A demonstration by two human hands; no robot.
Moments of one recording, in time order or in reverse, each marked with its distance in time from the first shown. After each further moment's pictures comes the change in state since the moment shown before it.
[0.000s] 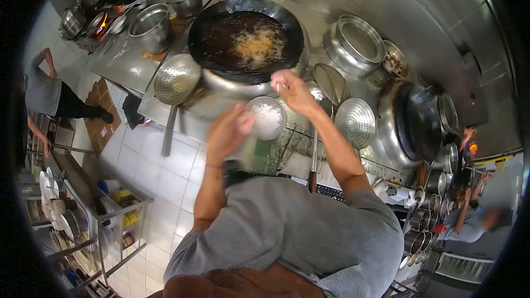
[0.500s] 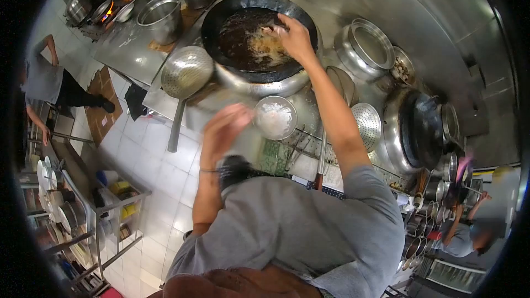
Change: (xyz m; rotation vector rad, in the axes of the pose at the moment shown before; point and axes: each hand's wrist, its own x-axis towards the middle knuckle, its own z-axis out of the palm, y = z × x) left_hand -0.044 0.051 0.008 0.112 -0.066 0.125; right_hand 0.161 0.015 0.001 -0.391 0.261 -0.247
